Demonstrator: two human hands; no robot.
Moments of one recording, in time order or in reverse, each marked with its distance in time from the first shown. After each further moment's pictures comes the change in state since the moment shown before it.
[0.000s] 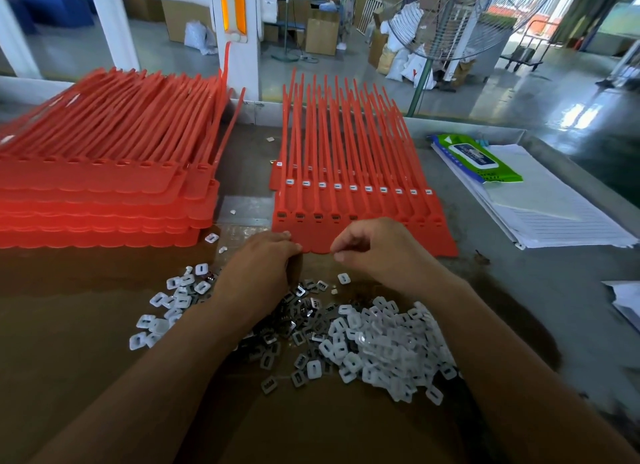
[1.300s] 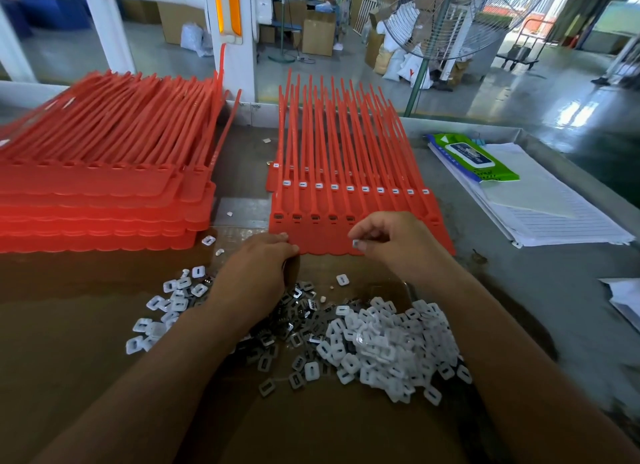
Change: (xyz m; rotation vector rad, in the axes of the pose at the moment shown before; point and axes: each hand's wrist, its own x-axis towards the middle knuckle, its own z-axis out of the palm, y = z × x) left_hand -0.001 0.000 0.001 -0.020 0.013 -0.015; right_hand -0.005 0.012 -0.013 0.091 0.128 0.096
